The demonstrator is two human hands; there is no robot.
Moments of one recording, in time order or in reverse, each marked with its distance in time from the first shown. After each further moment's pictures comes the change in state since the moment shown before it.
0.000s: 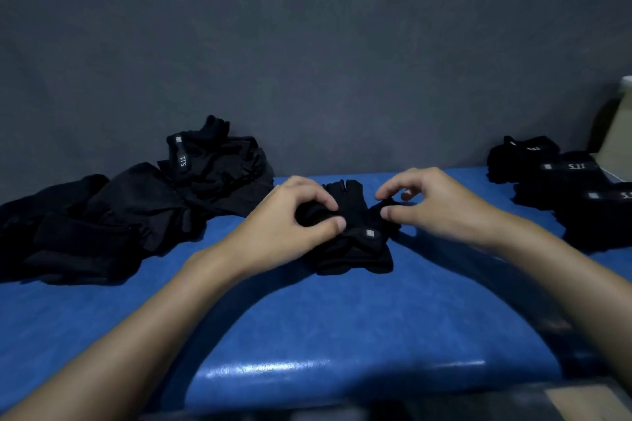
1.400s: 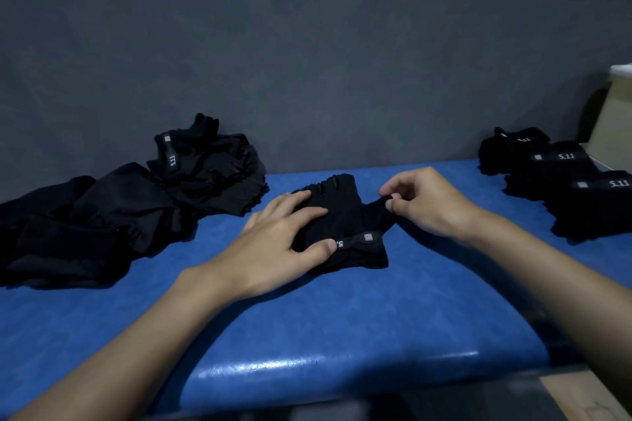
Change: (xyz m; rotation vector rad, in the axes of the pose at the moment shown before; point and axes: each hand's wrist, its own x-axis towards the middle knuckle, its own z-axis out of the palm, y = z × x) left_hand -0.015 -0.018 0.010 0.368 -0.193 -0.051; right_hand 0.017 0.032 0.013 -0.014 0.085 0.104
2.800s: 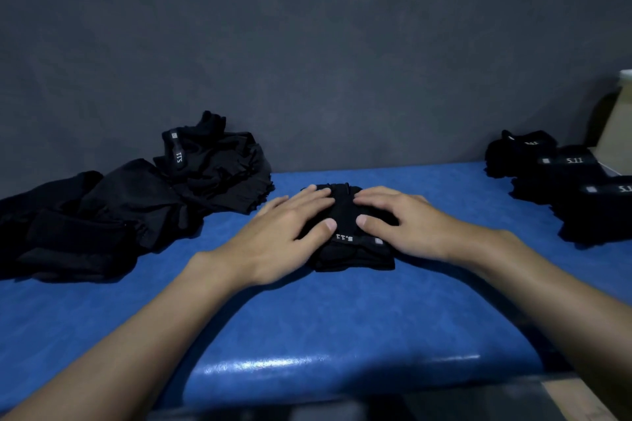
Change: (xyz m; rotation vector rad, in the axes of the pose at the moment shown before) left_hand 0.015 -0.008 0.000 0.022 0.030 0.133; right_hand -0.009 -0.008 0.023 -0.276 -0.192 -0.268
